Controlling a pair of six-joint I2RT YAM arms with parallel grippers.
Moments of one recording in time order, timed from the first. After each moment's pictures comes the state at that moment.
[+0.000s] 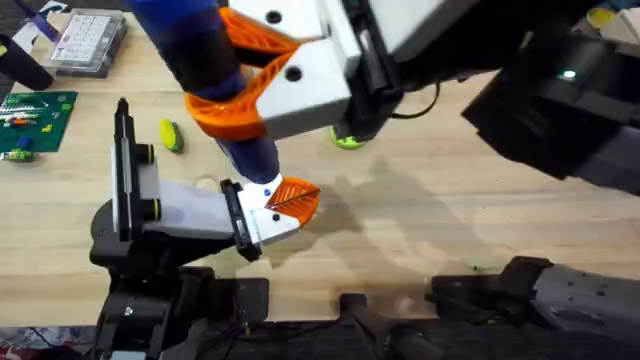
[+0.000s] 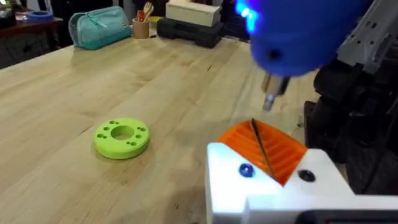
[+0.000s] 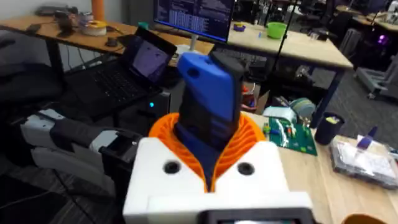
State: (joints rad) left arm -0.04 0.00 0.01 -0.12 1.16 -0.03; right arm 0.77 1.29 1.03 0.40 -1.04 -0.03
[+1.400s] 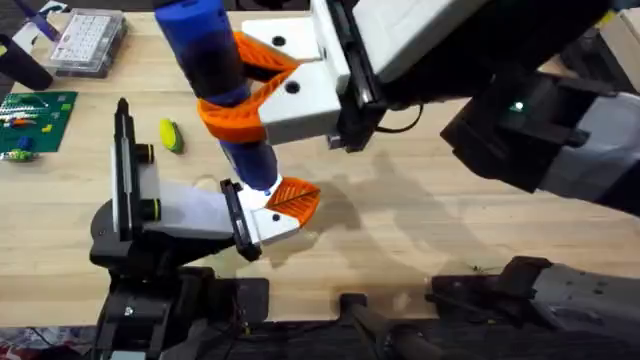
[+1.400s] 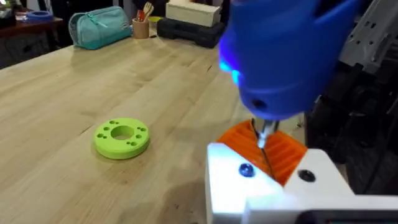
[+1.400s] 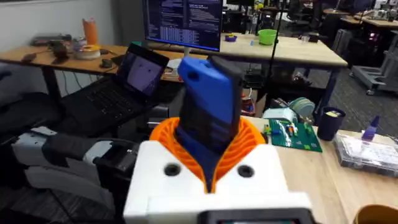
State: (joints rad) left arm -0.04 0.00 0.01 -0.12 1.16 -0.03; right arm 0.77 1.31 0.91 0.61 -0.98 0.10
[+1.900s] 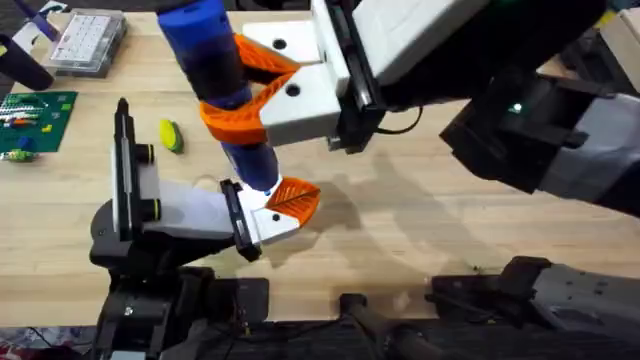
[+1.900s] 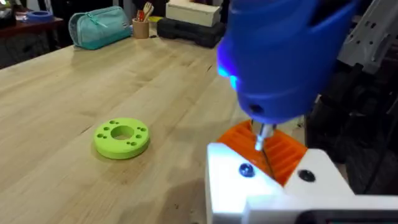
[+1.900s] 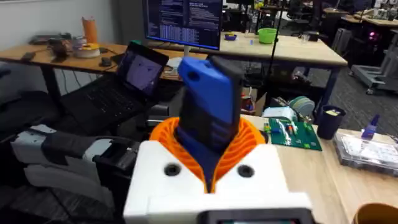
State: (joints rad) left arm -0.04 0.00 0.01 -0.12 1.16 -0.03; right arm 0.77 1.31 0.90 0.61 -0.98 0.10
